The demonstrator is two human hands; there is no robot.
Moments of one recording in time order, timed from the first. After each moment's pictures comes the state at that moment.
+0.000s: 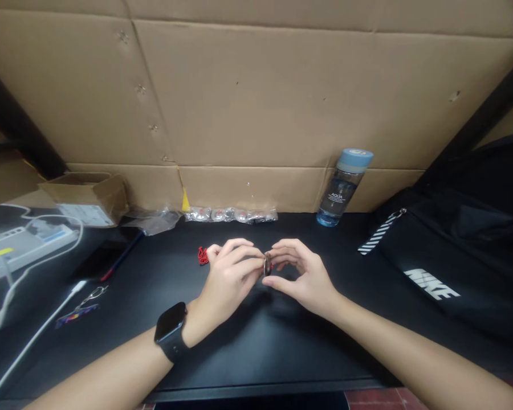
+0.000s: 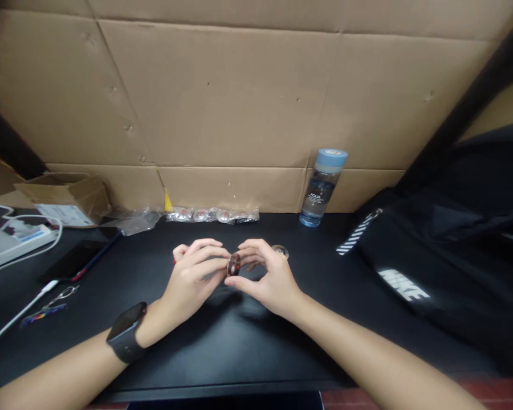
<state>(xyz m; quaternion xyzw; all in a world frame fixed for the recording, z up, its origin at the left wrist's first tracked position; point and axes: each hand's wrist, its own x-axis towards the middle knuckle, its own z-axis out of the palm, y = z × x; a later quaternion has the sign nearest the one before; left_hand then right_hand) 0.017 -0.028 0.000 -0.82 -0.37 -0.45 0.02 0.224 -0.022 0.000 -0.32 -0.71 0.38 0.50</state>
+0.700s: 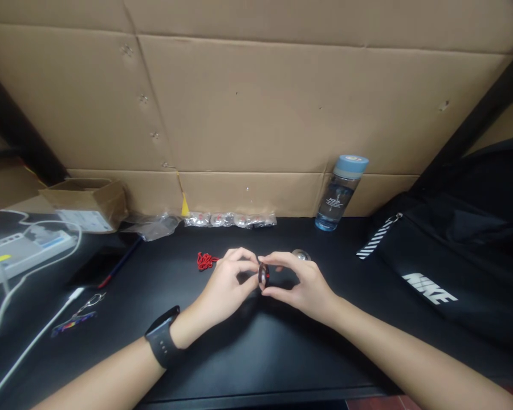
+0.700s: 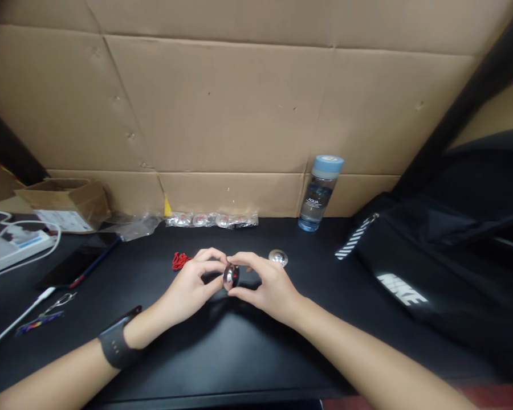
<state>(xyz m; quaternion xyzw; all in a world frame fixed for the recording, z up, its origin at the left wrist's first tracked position) 0.012 -0.019 0.000 -0.78 -0.42 -0.37 -0.29 0.235 -0.015 -0.002 -0.27 -0.84 0.17 0.44</state>
